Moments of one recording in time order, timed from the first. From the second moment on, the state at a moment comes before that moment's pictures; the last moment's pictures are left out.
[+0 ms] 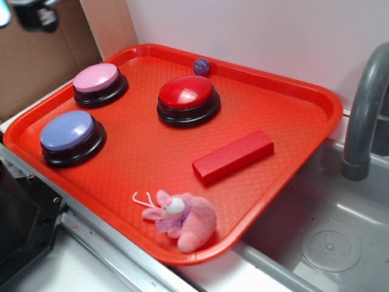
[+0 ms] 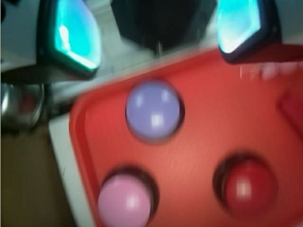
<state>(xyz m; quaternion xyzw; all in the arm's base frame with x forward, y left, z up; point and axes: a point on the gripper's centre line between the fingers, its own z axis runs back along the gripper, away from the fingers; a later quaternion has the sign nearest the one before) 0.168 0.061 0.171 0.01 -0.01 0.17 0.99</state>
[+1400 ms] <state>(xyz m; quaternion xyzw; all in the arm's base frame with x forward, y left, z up) 0.246 0.151 0.052 0.06 -0.04 0.29 0.95</state>
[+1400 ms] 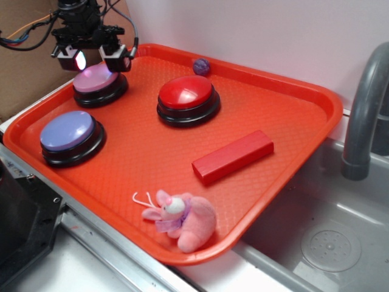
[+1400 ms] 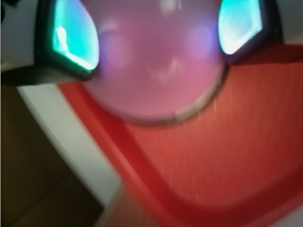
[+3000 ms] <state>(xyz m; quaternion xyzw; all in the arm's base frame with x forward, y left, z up) 0.223 0.142 0.149 0.03 -0.05 0.27 0.96</state>
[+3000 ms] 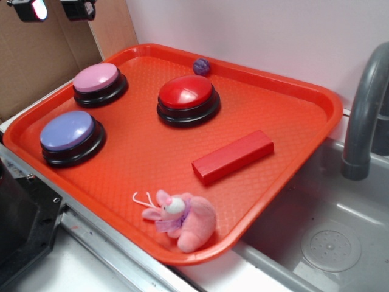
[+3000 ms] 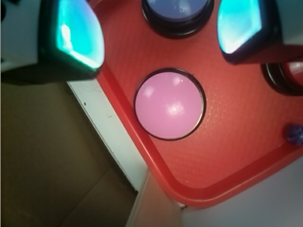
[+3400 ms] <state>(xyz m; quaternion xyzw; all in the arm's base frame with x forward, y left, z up) 0.217 0.137 0.160 0.03 -0.05 0.27 0.96</state>
